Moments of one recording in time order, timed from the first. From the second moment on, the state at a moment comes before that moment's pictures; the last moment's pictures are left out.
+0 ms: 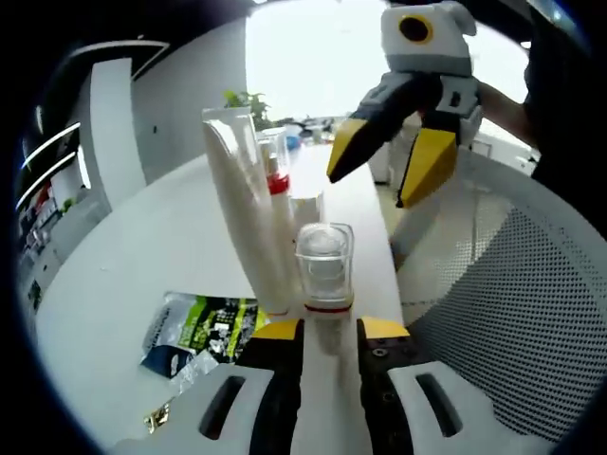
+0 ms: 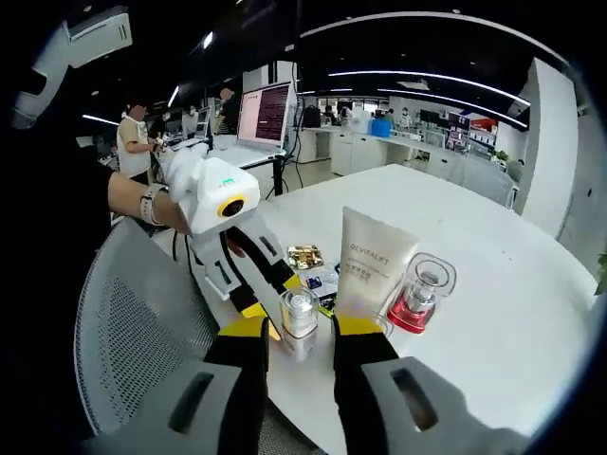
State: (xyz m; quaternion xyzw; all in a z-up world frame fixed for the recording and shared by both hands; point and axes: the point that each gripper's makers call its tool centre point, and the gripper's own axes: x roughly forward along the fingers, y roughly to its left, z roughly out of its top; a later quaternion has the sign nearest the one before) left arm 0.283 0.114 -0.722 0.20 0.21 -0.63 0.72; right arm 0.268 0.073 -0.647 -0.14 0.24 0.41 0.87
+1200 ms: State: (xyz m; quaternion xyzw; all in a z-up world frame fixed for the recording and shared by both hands) left arm 0.284 0.105 -0.752 0.16 0.32 -0.55 0.76; right arm 0.296 0.025 -0.714 0.08 0.15 0.49 0.86
